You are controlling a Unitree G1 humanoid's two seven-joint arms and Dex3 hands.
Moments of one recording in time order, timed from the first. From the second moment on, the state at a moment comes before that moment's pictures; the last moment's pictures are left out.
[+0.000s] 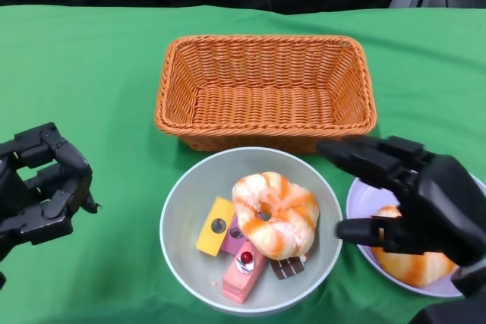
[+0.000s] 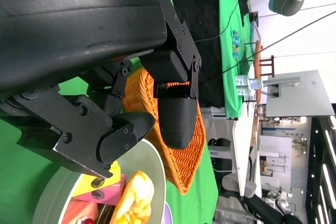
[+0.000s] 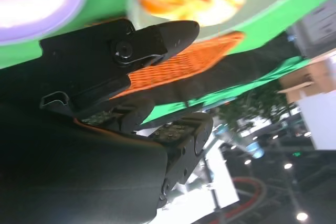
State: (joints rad) left arm -0.05 0.24 0.27 0.03 -0.39 0.04 -0.47; right arm -0.13 -0.45 0.30 -0.02 -0.59 -0.51 -0.24
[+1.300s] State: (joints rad) left arm -0.05 0.22 0.25 0.01 -0.37 0.03 -0.45; right arm -0.44 -0.28 0.62 0.13 -1.04 -0.32 0.06
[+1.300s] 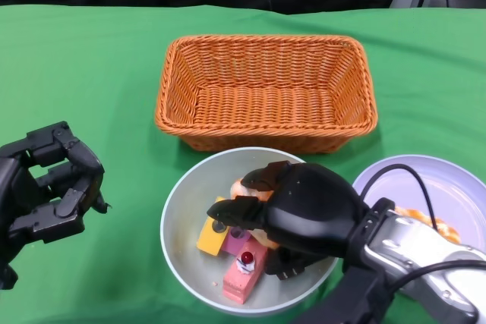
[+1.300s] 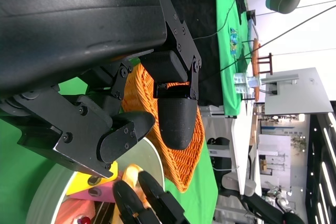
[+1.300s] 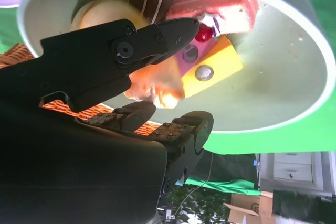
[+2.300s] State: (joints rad) left arm -0.05 0.22 0.26 -0.01 -0.37 0.03 -0.45; right arm -0.50 -0.24 0.69 0.37 -1.11 -0.38 -0.31
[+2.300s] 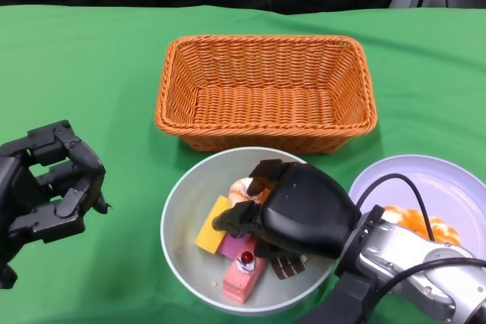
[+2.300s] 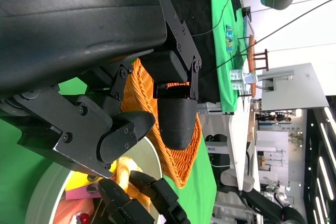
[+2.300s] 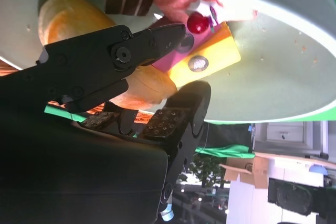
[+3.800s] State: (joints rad) left arm -0.05 0.22 0.25 0.00 -0.36 0.01 -0.43; right arm -0.41 -0.24 0.40 0.15 -0.63 -0.72 -0.32
